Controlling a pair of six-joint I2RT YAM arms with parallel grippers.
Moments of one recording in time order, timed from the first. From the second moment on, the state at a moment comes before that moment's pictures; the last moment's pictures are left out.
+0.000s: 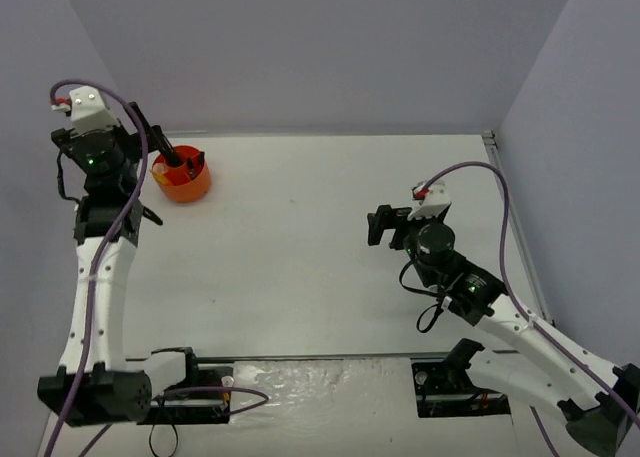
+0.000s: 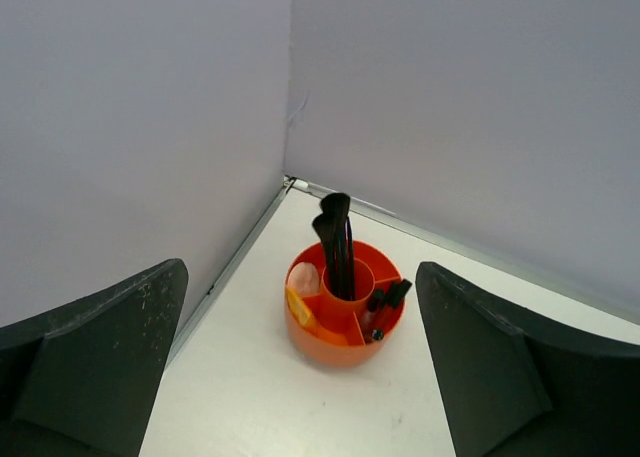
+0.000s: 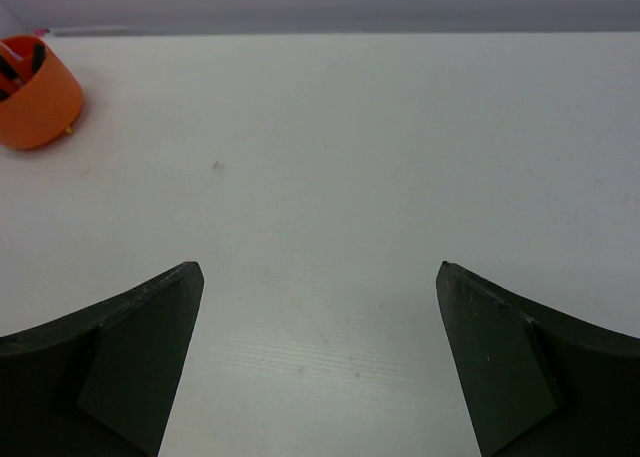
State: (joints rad) left arm 0.08 1.23 1.33 -0.13 -0.32 -0.10; right arm 0.75 0.87 0.70 -0.07 0.48 0.28
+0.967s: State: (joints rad) left arm -0.09 0.44 0.94 -0.89 -0.20 -0.18; right arm 0.75 0.57 0.81 -0.36 0.68 0.25
